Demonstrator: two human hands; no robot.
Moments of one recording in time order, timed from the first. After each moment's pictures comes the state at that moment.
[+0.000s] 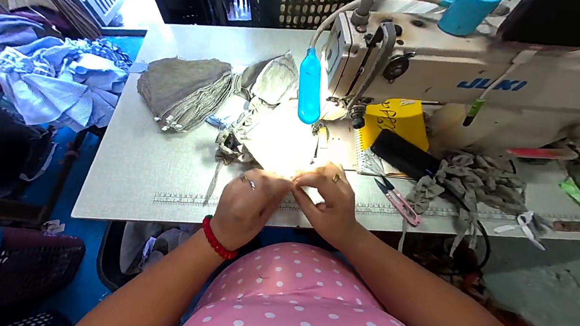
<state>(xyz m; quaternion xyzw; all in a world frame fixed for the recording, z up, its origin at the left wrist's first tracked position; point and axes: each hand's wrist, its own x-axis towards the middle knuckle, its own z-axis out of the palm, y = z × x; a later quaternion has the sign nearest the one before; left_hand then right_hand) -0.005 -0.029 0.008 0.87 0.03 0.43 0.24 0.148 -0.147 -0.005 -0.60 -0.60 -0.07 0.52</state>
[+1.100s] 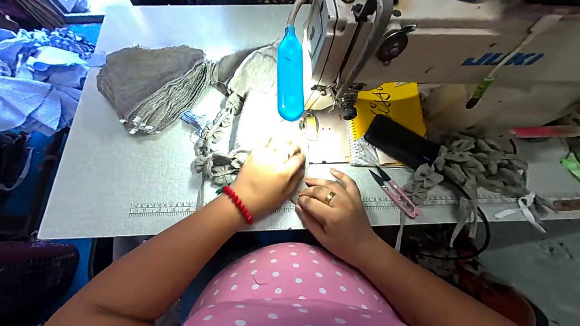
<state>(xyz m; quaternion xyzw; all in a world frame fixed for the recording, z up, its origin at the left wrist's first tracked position) 0.070 -0.009 -0.014 0.98 0.03 0.16 0.12 0.164 -0.192 -0.032 -0.71 -0.64 -0.05 0.30</state>
